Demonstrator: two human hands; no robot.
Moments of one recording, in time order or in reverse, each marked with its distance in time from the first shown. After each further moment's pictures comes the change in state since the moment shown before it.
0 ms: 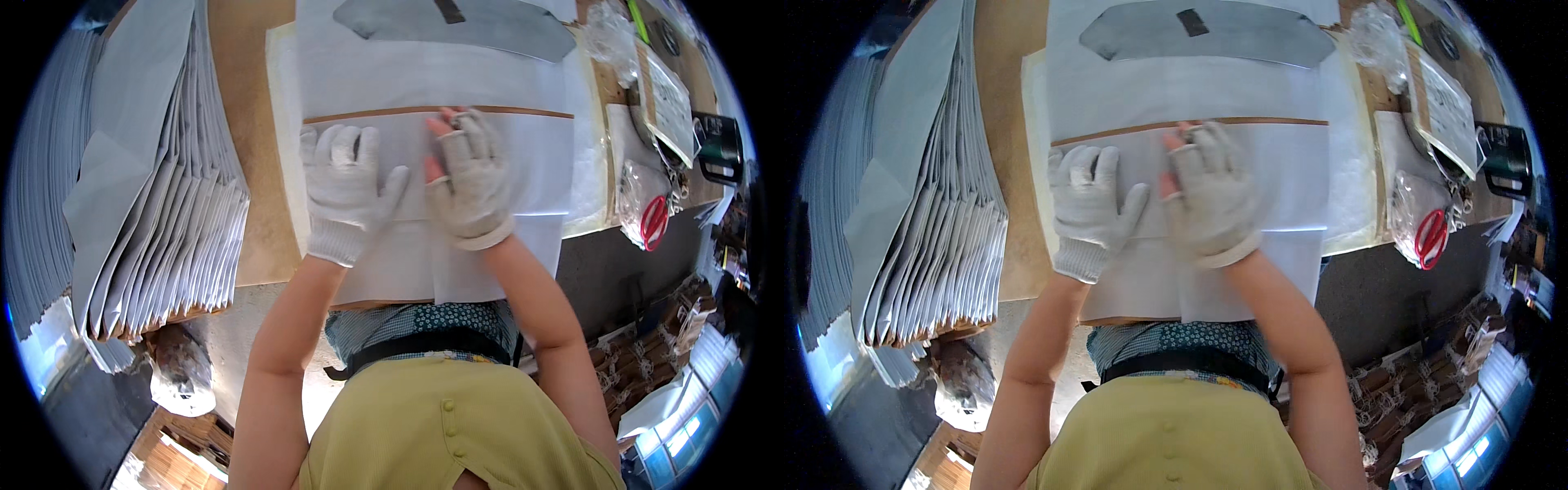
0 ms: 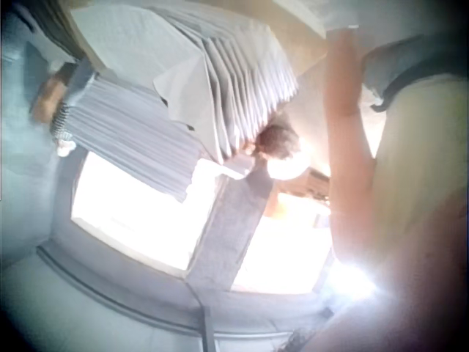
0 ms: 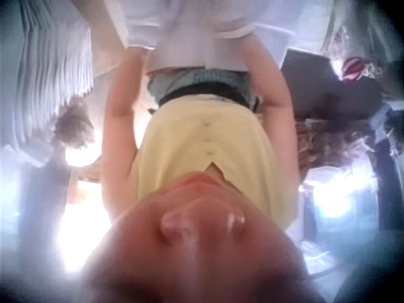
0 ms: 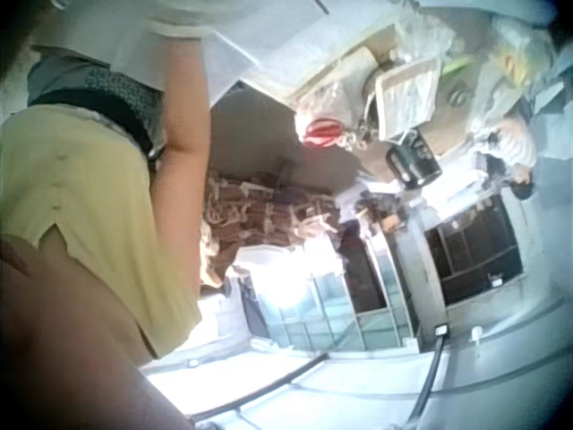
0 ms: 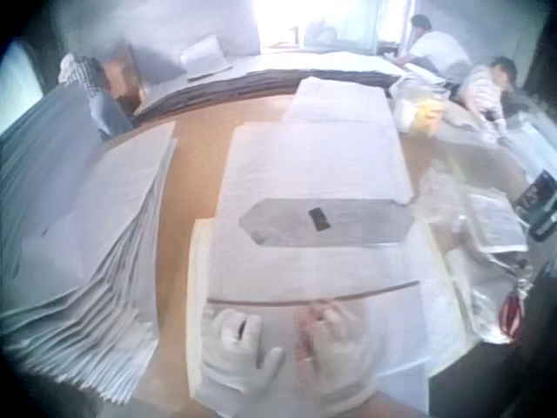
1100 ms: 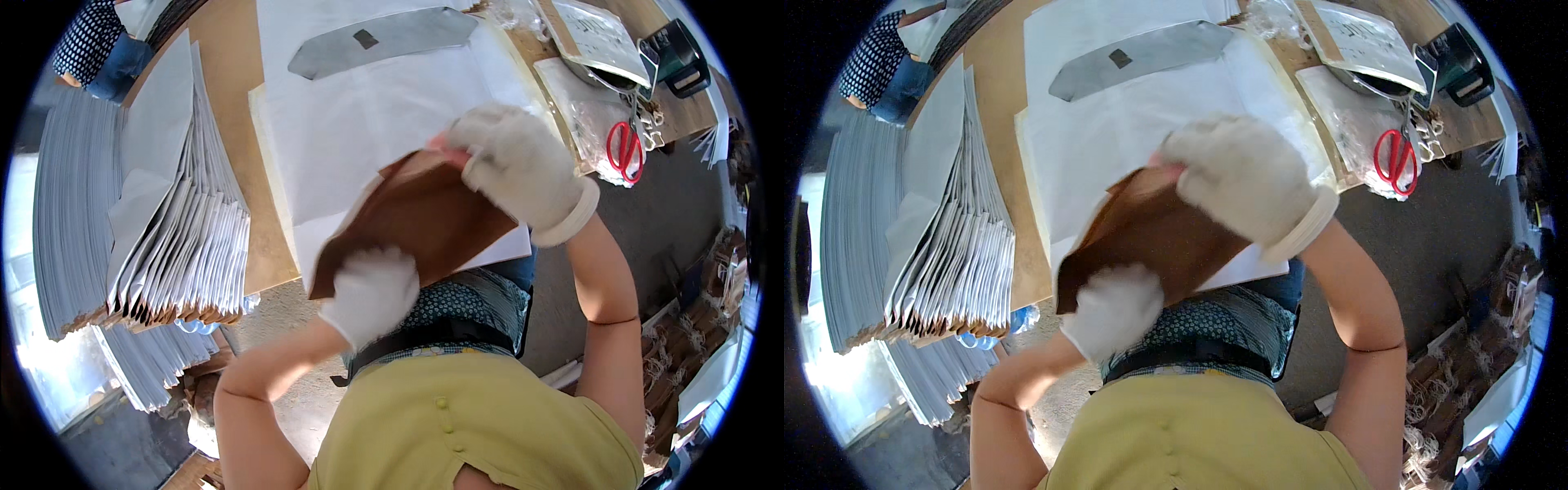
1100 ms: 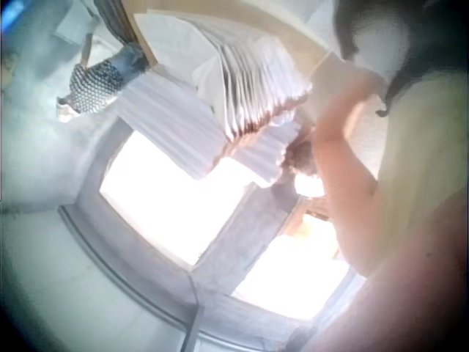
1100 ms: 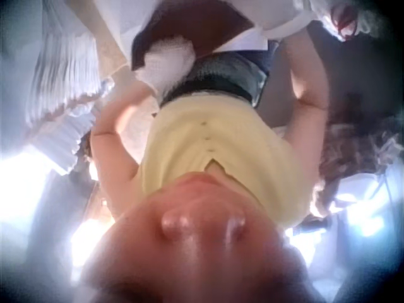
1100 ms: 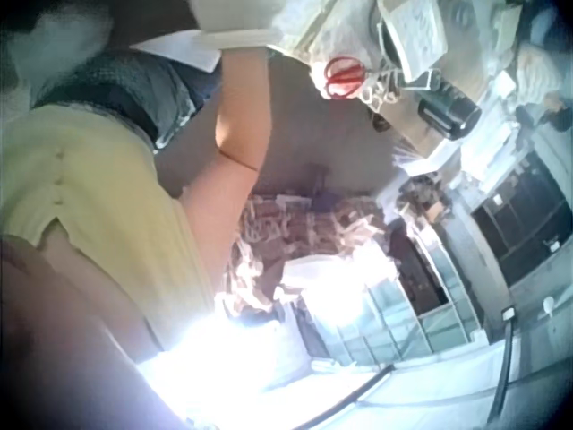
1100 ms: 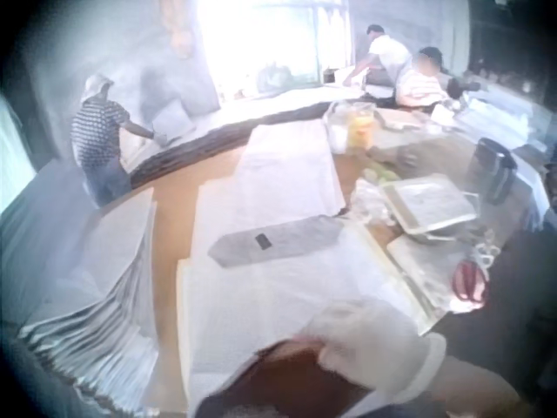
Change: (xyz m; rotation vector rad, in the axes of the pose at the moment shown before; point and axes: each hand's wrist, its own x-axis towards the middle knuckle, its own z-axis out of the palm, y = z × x) left_hand -0.075 0.114 -0.082 0.056 -0.769 0.307; right_hand -0.016 0.019 -0.177 0.144 -0.165 -0.175
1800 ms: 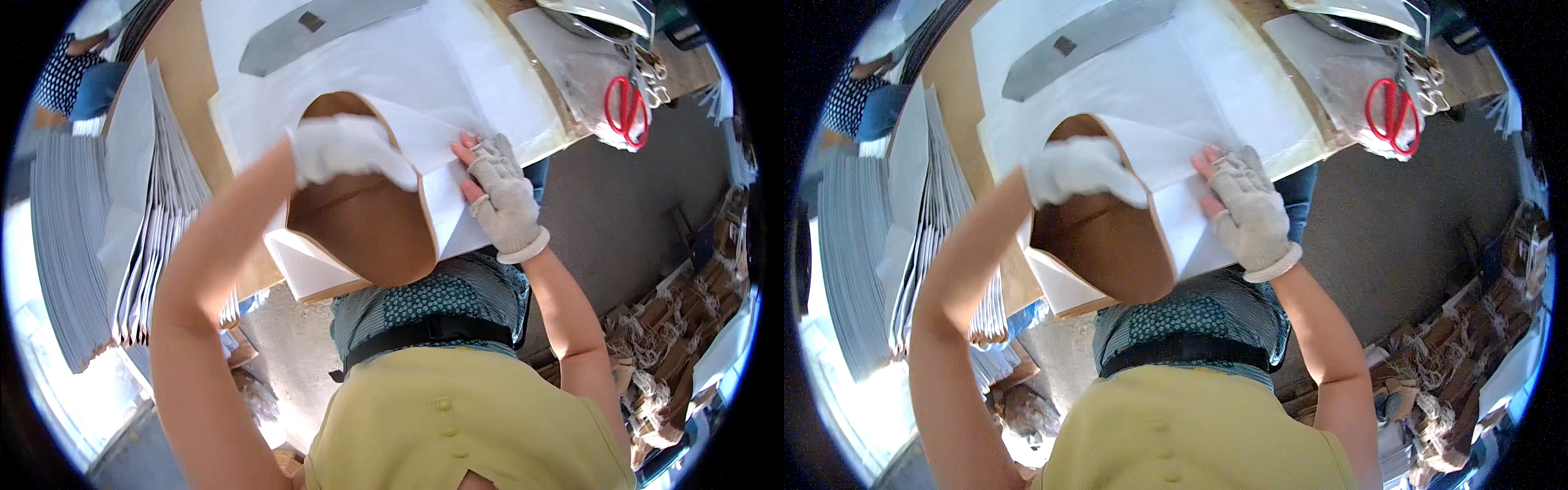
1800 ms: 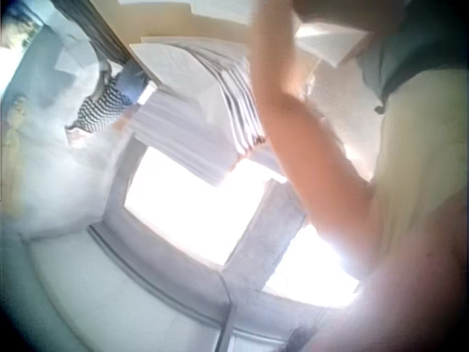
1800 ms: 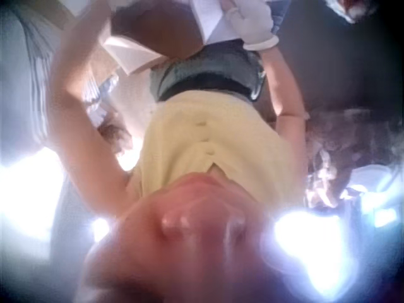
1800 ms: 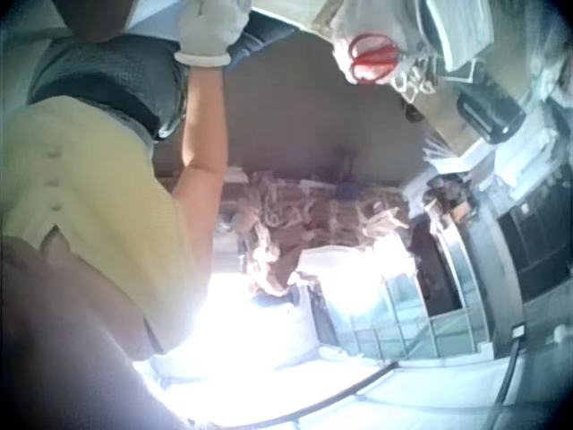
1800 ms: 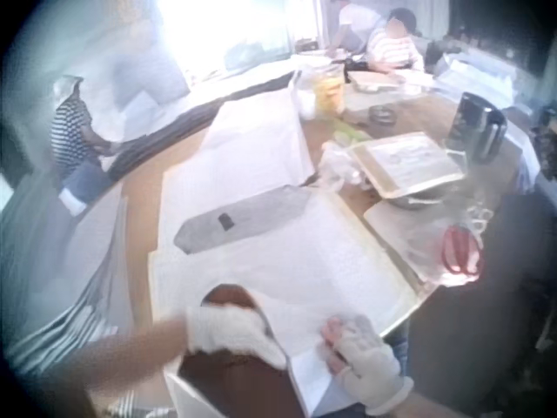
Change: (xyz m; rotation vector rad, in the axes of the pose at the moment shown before) left_hand 0.182 -0.098 -0.051 -0.648 -0.601 0.189; right_hand -0.115 0.029 0.093 0.042 0.196 0.414
